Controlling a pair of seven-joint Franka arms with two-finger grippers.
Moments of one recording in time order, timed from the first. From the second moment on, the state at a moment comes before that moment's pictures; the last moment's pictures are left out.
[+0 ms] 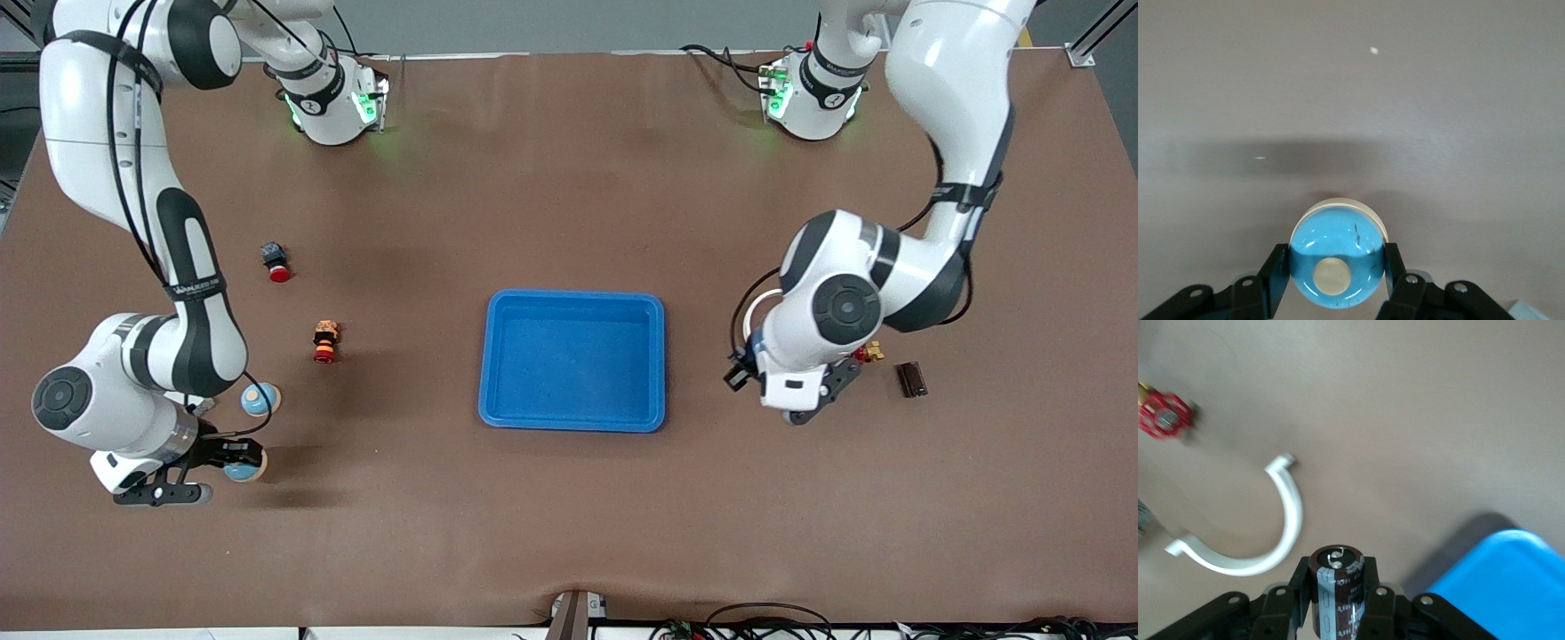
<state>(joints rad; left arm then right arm) -0.11 0.49 -0.27 -1.65 0.10 2.01 -1.01 0.00 0.81 -0.11 -1.40 0.13 2.30 -0.17</state>
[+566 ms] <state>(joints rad) 0.10 0.41 -0.27 -1.80 0.14 2.03 -0.62 -0.04 0.85 -0.11 -1.40 0.18 2.31 -0.20</state>
